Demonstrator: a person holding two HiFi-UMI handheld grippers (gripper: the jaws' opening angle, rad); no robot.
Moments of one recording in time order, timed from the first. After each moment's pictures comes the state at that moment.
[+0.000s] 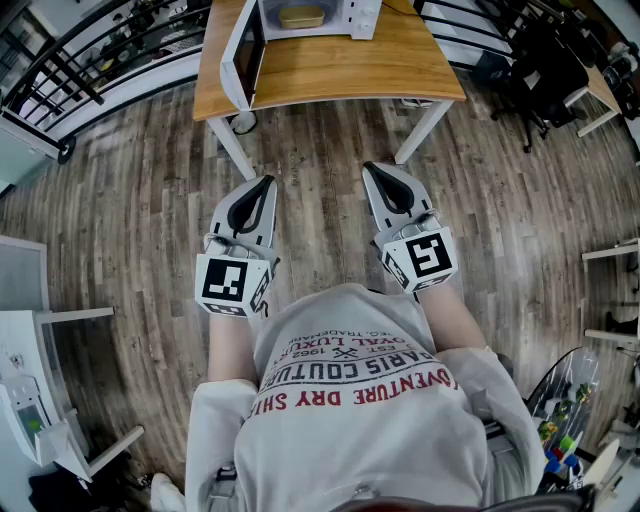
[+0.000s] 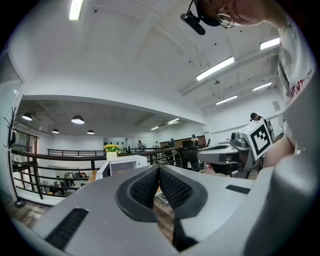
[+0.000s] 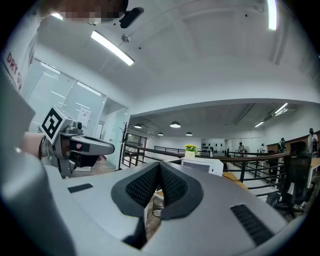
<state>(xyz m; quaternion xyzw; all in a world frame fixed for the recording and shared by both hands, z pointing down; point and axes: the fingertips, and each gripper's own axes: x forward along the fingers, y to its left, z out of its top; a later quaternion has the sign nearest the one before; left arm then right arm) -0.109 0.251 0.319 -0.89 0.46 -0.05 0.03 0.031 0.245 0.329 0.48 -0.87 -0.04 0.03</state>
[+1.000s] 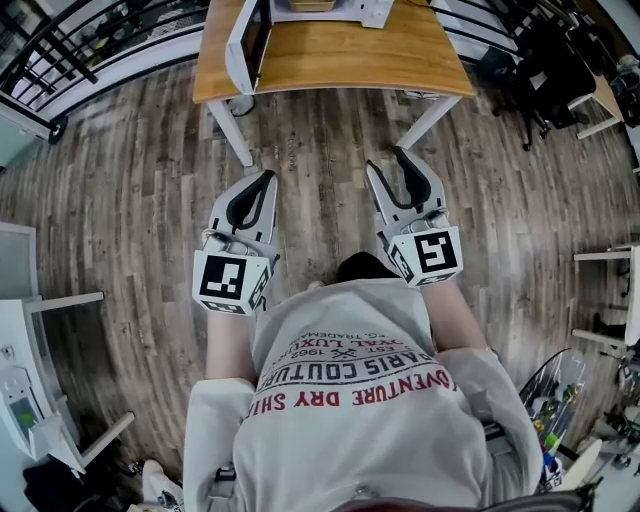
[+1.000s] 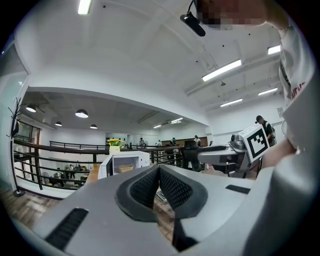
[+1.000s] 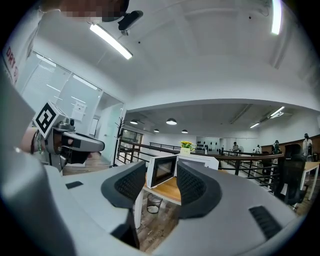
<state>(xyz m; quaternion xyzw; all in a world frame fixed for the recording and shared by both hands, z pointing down) -0.129 0.238 0.333 -0.88 0.47 -0.04 0.00 0.033 0.222 0.340 0.51 -0.86 -0.04 0.05</state>
